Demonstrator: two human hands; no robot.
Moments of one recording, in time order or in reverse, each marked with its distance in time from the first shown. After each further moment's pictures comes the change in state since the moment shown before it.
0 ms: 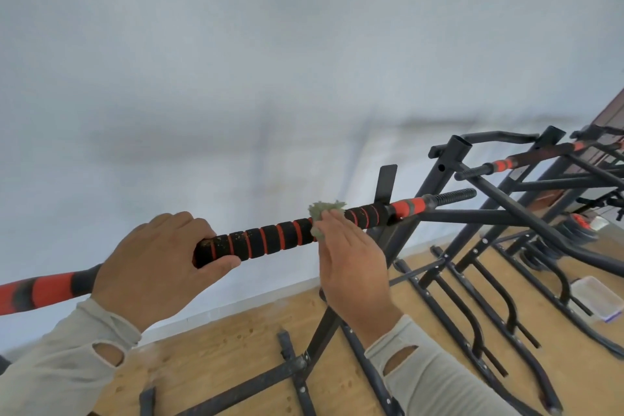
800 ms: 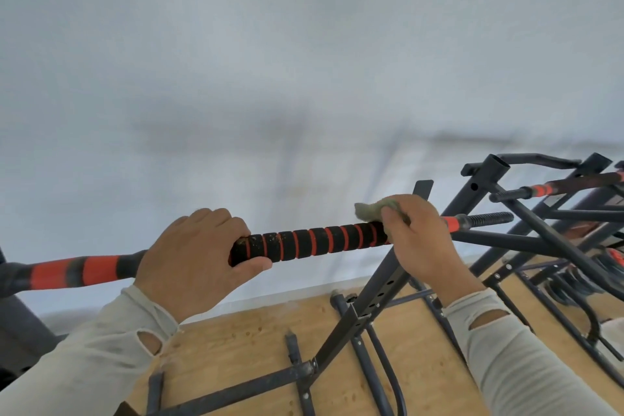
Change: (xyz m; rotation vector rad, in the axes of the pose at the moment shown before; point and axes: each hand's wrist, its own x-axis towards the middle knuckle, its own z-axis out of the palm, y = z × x) left_hand -0.002 -0.003 0.004 0.054 0.074 0.066; right_hand 0.061 0.055 -0.032 0.415 -0.284 0.382
